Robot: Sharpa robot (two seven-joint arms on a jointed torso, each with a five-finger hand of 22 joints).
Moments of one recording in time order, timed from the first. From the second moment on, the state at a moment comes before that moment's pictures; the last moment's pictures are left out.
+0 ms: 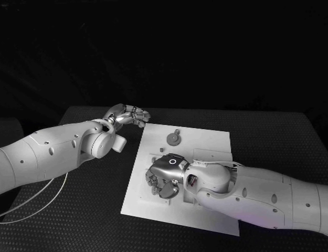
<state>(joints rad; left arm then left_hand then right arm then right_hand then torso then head) 1.25 -0.71 -0.12 1.17 -0.24 -0.24 0.26 1.07 -0.13 0.52 -0.22 0.07 0.84 0.18 0.28 0.50 1.19 0.11 0.11 0.21 1.00 0.06 0.71 0.29 0.02 0.72 -0.04 0.58 1.28 1.12 -0.47 -0.18 1.48 -1.79 -0.25 -0.03 1.09 -0.14 0.91 -0.27 0.04 1.03 0.10 0.38 0.51 1.25 0.05 0.29 0.23 1.29 -0.07 0.98 0.88 0.23 0.93 0.02 1.24 0.79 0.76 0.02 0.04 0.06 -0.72</state>
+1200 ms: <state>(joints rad) 1.25 -0.71 -0.12 1.17 -0.24 -0.24 0.26 1.07 -0.13 0.52 -0.22 0.07 0.84 0.18 0.28 0.50 1.19 0.11 0.10 0.21 1.00 0.06 0.71 0.29 0.02 0.72 -0.04 0.58 1.28 1.12 -0.48 -0.19 1.47 -1.81 -0.23 -0.04 1.09 -0.14 0.91 -0.27 0.05 1.03 0.10 0.38 0.52 1.25 0.05 0.29 0.24 1.29 -0.07 0.98 0.88 0.23 0.93 0.02 1.24 0.79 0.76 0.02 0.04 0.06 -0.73</state>
